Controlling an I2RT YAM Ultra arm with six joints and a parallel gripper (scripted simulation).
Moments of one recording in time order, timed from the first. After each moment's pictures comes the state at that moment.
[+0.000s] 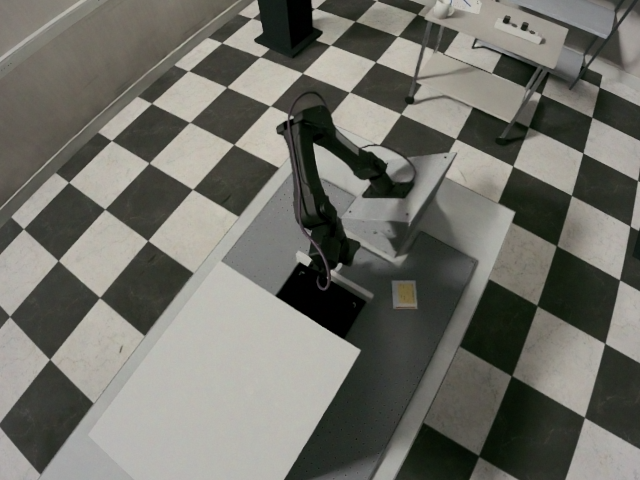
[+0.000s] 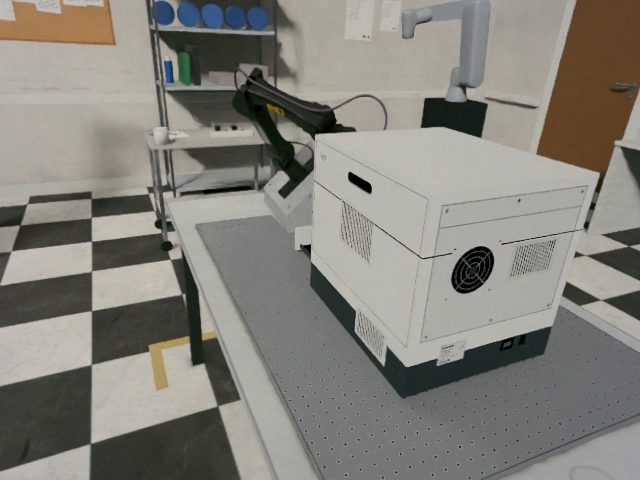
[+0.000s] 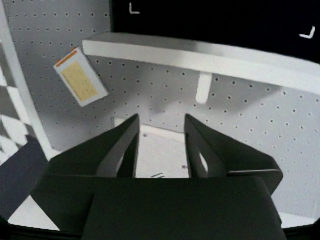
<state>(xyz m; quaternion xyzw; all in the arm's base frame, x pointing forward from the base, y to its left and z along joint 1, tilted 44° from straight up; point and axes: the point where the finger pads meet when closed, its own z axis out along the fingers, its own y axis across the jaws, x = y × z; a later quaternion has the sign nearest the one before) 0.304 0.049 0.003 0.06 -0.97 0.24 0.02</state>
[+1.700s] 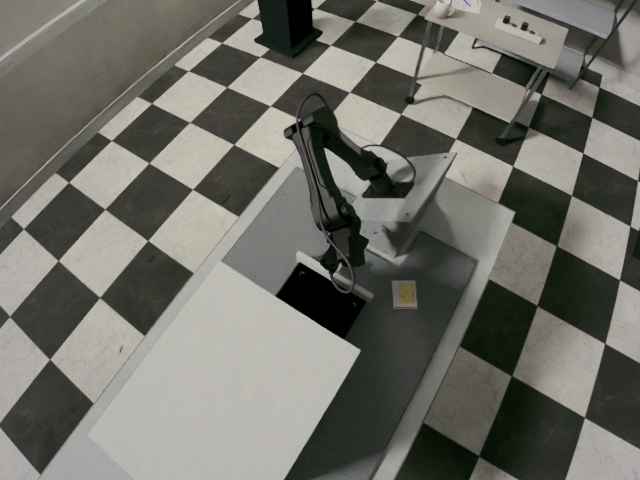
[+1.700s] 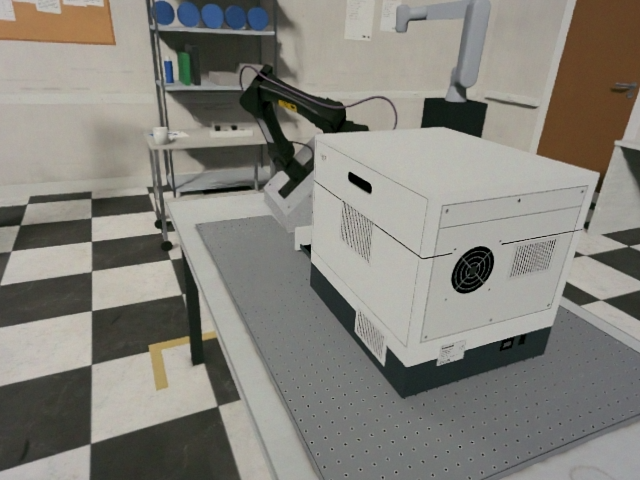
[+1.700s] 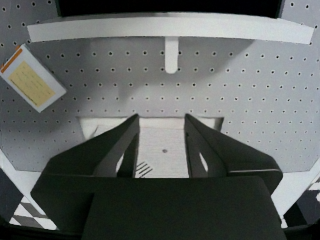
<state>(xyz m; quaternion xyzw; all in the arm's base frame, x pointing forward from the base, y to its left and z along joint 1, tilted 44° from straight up) 0.277 0.038 0.011 0.03 -0.93 0.37 0.02</state>
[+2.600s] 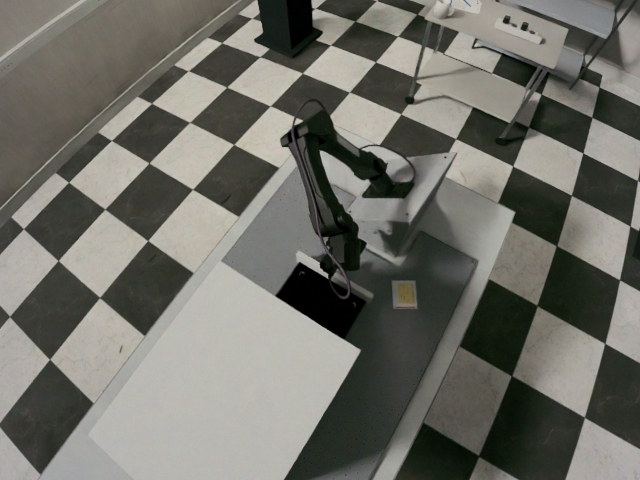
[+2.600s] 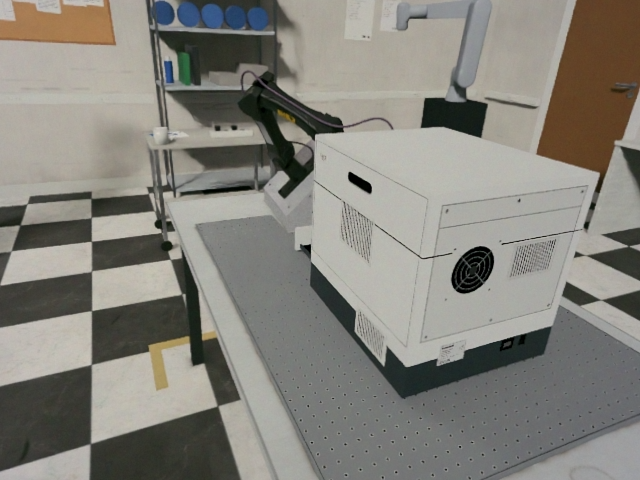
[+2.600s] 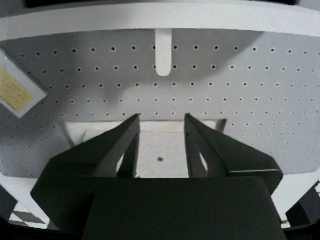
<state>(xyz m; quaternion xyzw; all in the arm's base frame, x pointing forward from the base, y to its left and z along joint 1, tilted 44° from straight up) 0.266 0.003 -0.013 0.02 -0.92 0.38 0.04</state>
